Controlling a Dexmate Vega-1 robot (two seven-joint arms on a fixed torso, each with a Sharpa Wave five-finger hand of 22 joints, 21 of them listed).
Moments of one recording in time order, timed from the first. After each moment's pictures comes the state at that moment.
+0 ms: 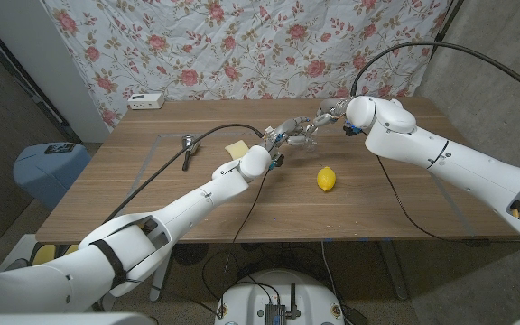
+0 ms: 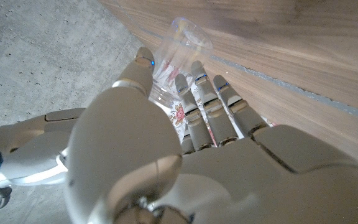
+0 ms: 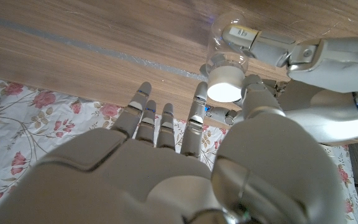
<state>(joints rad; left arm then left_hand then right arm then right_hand) 0.50 0.27 0.84 -1.20 0.07 -0.11 0.18 1.11 0.01 0.44 -0.21 0.17 0.22 0.13 0.18 0.17 0.86 -0.09 0.19 0.18 0.90 -0.10 0.16 0.16 0.52 -0.04 0.18 0.16 -0.33 -0.80 -0.92 -1.95 -0.44 -0.81 0.48 0.65 -0.03 0.43 -0.16 0.18 0.67 -0.03 0.34 0.25 0.23 0.11 0.20 0.20 0.18 0.13 0.21 0.19 0.37 0.09 0.20 0.17</state>
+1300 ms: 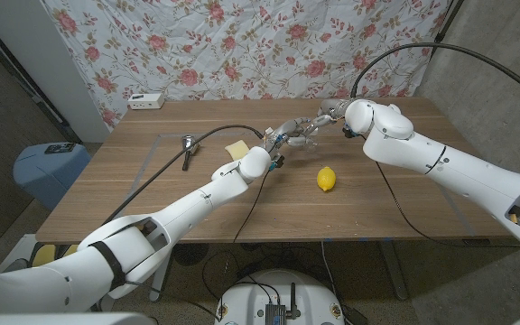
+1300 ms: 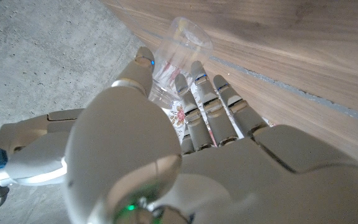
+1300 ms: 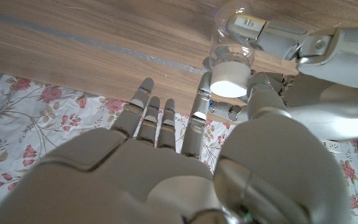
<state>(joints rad) 0.51 0.27 0.84 -1.21 0.07 -0.12 0.18 1.11 0.01 0.45 -0.21 0.17 0.21 0.12 0.18 0.17 0.86 -0.09 0.19 0.18 0.90 -0.10 0.16 0.16 0.52 -0.04 0.18 0.16 -0.36 -0.79 -0.92 -1.97 -0.46 -0.84 0.43 0.65 -0.02 0.42 -0.15 0.18 0.84 -0.05 0.42 0.25 0.31 0.09 0.22 0.20 0.24 0.09 0.22 0.19 0.43 0.07 0.21 0.17</state>
